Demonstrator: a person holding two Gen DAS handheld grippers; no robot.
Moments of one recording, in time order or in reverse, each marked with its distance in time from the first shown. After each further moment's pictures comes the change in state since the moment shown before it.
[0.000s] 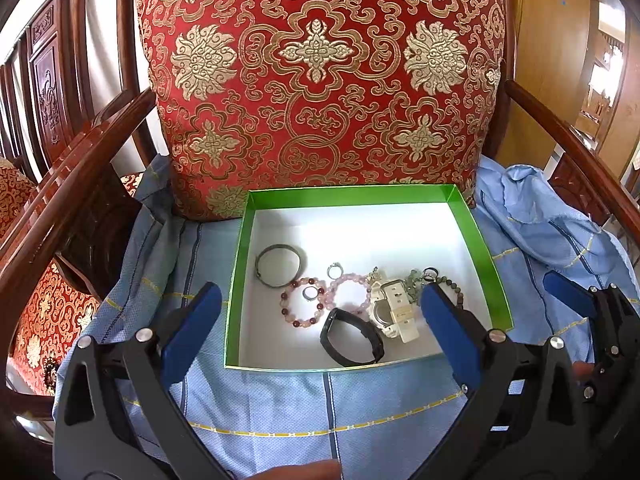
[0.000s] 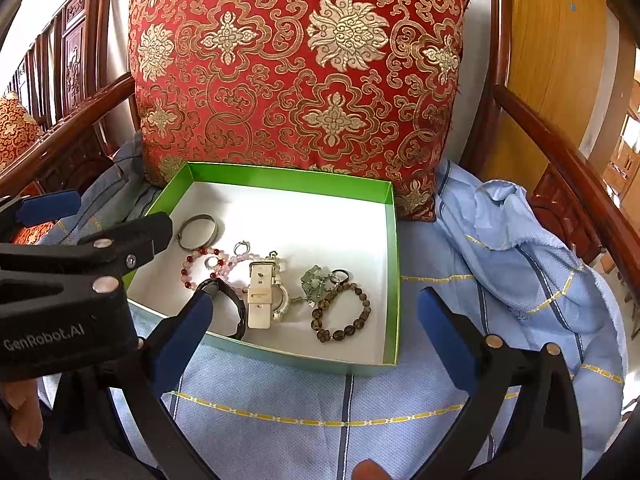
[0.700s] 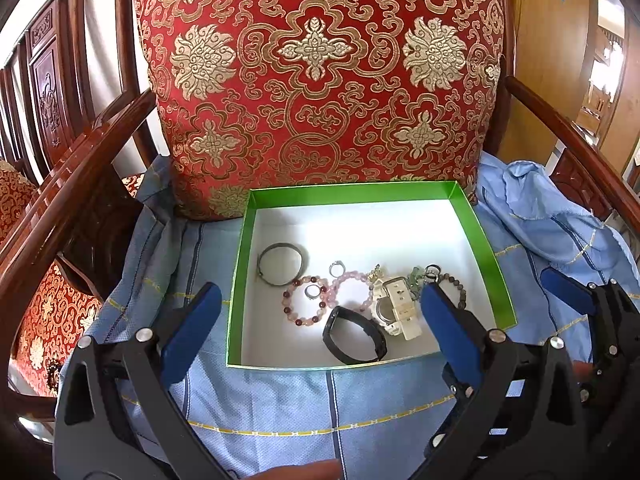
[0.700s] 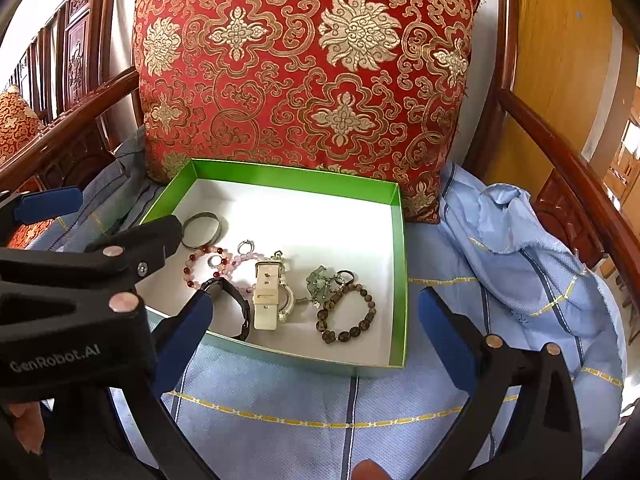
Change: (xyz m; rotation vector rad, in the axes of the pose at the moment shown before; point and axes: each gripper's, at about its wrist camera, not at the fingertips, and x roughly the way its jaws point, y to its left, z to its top) left arm 0.000 0.000 -0.002 0.015 0.002 0.008; right arm 0.003 0.006 0.001 -0.019 0.004 -0.002
